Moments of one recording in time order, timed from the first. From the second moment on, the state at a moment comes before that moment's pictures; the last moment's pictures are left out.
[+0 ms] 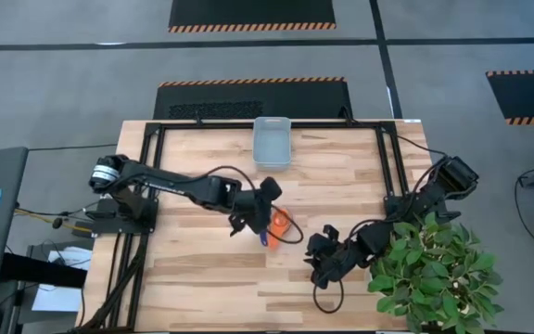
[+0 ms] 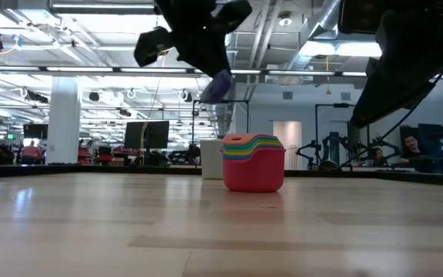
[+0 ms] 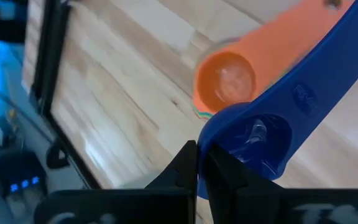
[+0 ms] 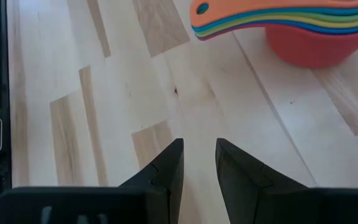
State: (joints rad) left arm -0.13 1.72 1.40 -0.63 -0.28 0.94; right arm 0.60 1.59 0.89 -0.23 0.40 0.90
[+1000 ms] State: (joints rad) left arm -0.05 1.84 1.40 -0.43 0.00 1.15; right arm 0.56 1.59 0.89 -0.31 0.39 0.89
